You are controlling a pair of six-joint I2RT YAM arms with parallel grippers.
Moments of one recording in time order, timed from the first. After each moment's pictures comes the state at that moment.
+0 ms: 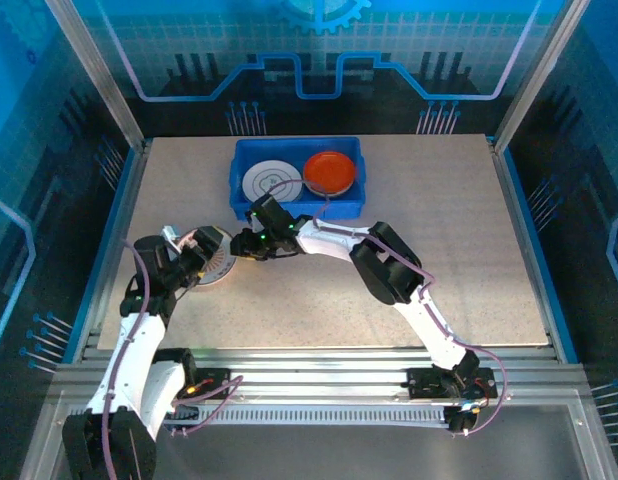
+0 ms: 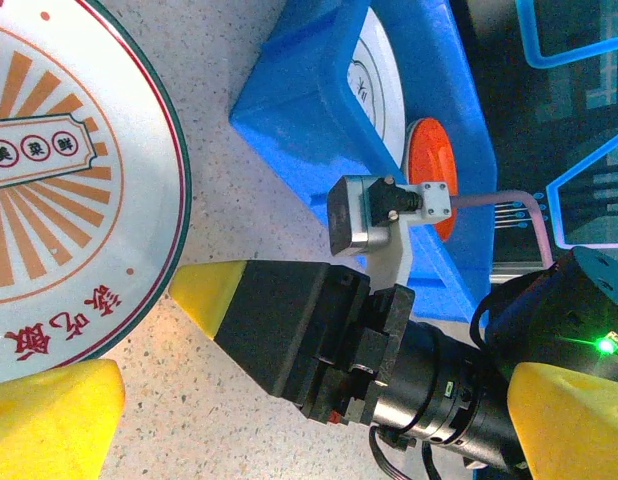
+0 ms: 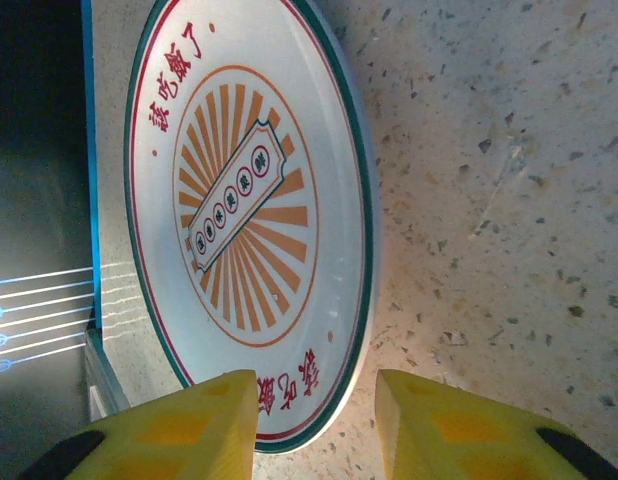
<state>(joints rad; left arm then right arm) 0.14 0.78 0.43 -0.20 0.45 -0.96 0.85 2.39 1.81 -0.20 -0.47 0.89</state>
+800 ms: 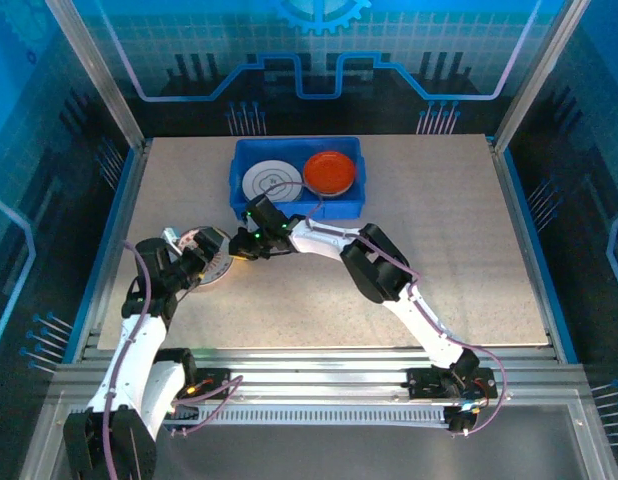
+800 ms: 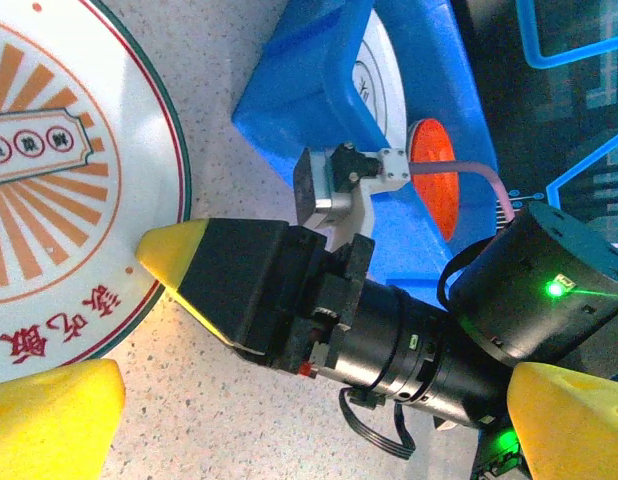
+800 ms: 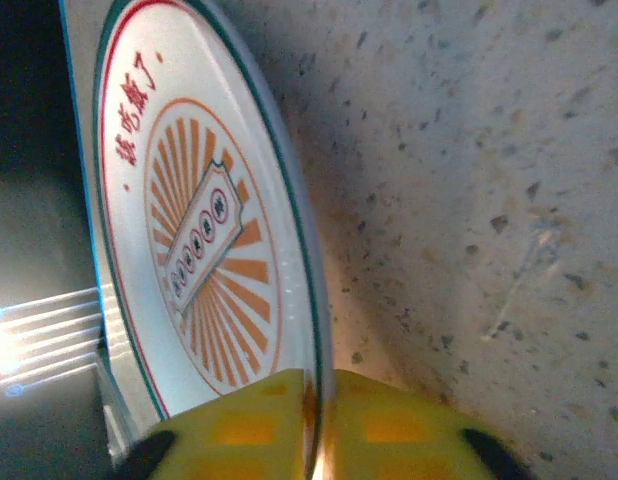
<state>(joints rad) 0.14 0.78 0.40 -0.17 0.45 -0.96 0.85 2.52 1.96 -0.22 -0.51 0.97</state>
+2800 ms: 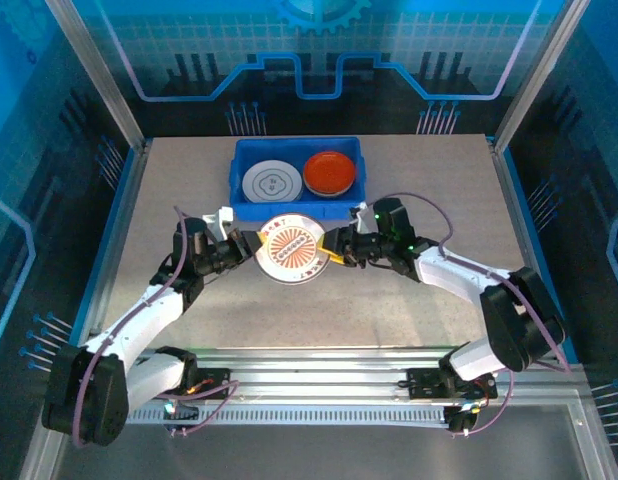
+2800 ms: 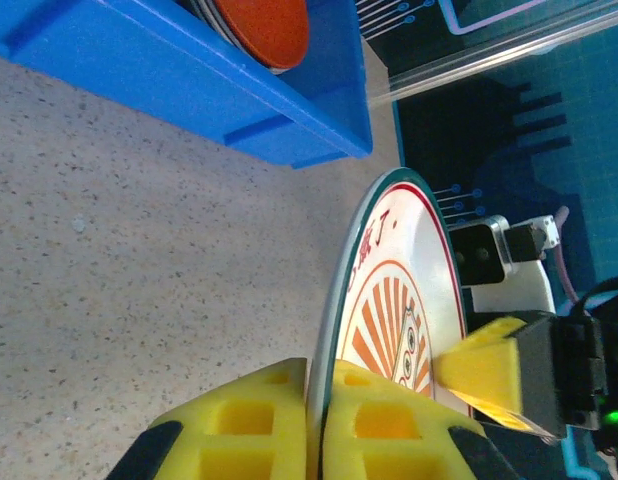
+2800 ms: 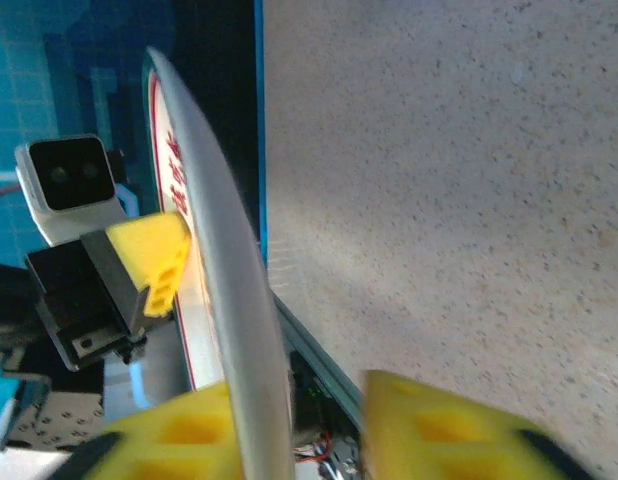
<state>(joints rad) -0.19 1.07 0.50 0.16 0.59 -0.93 0.50 1.50 0.80 0.16 -0.76 1.06</state>
